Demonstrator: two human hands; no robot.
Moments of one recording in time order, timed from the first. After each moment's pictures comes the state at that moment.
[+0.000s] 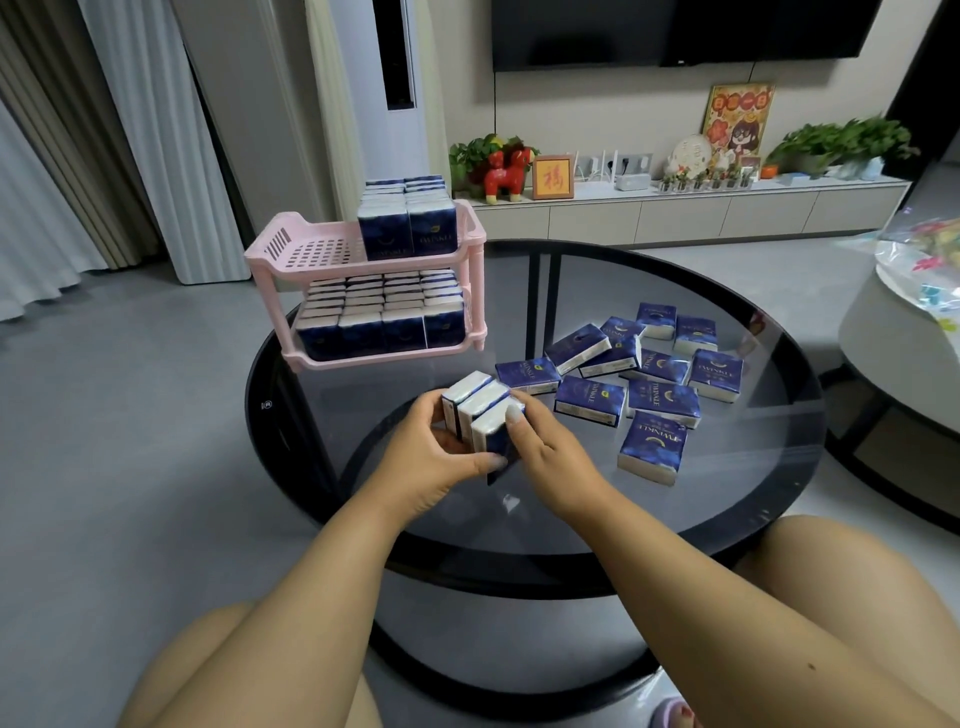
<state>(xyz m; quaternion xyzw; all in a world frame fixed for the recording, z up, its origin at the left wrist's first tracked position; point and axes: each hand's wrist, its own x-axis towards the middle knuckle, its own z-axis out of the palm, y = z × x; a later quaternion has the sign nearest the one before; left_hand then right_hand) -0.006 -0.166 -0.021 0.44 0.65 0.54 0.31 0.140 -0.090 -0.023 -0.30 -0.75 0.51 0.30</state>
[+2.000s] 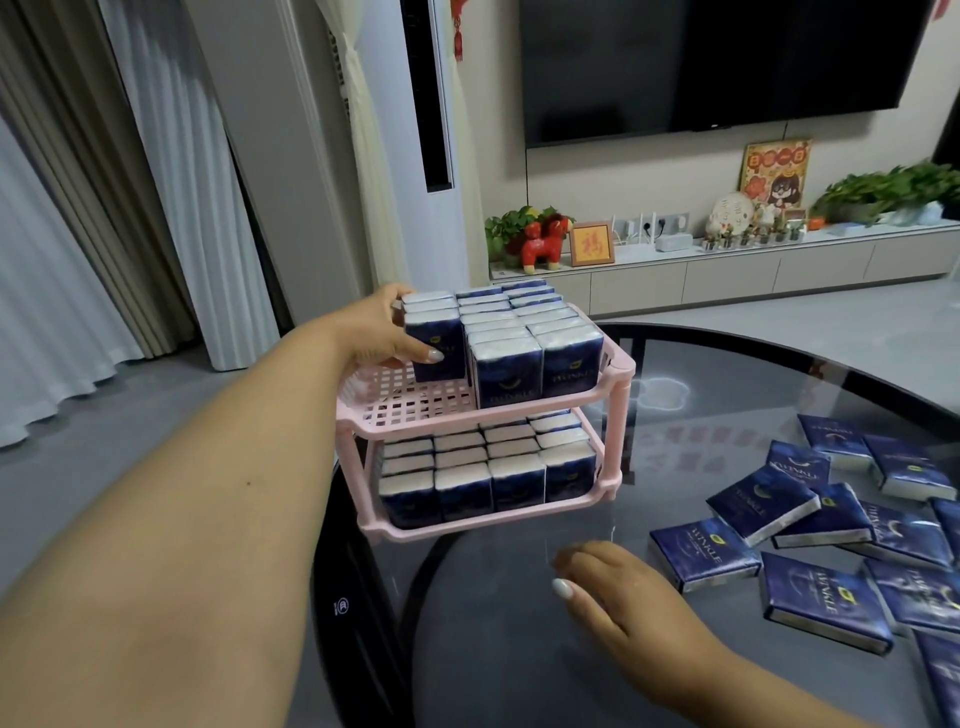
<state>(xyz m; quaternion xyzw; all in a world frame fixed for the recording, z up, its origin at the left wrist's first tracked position) -0.294 -0.011 0.149 0.49 0.73 0.38 0.28 0.018 -0.029 -0.034 -0.26 -0.92 0.22 0.21</state>
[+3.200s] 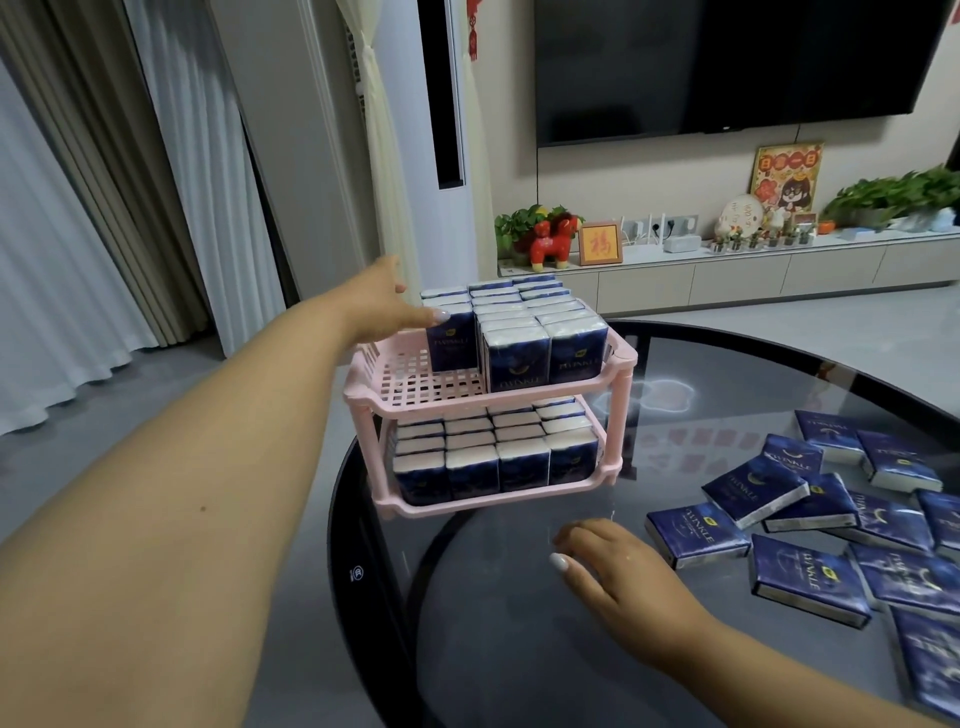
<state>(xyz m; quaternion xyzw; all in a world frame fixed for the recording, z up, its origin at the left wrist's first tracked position) -0.262 -0.050 0.180 0.49 0.81 0.30 0.12 0.017 -0.029 -0.037 -0.26 -0.92 0.19 0.22</state>
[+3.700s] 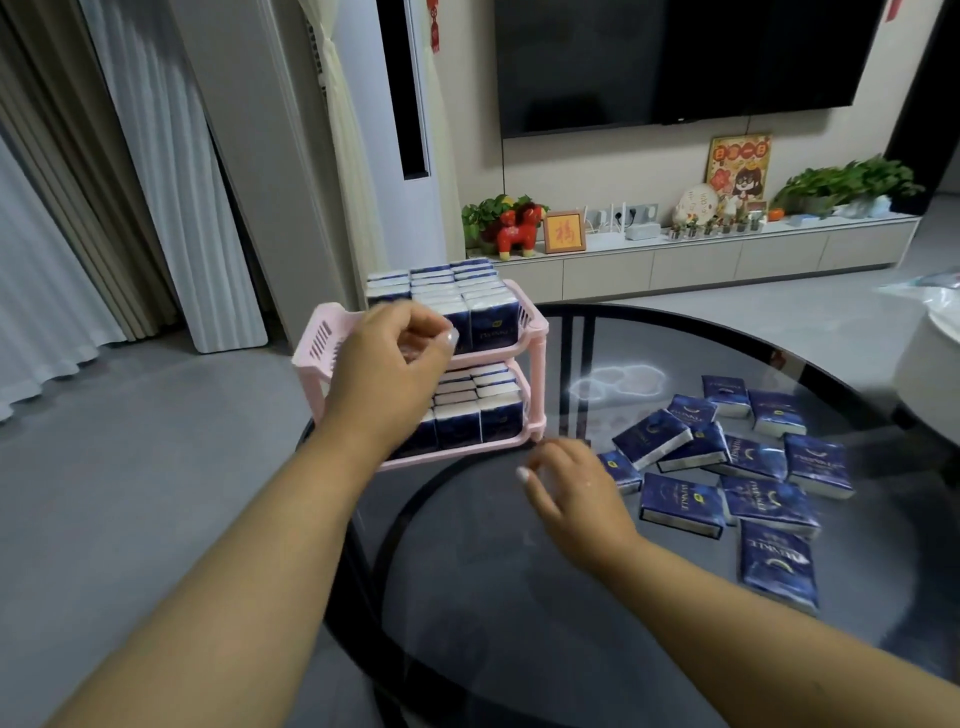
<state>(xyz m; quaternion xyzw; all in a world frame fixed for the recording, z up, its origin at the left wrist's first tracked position) -0.108 -0.131 0.133 0.52 0.69 0.51 -0.02 0.050 -0.033 -0.015 -0.30 -0.86 0.17 0.37</state>
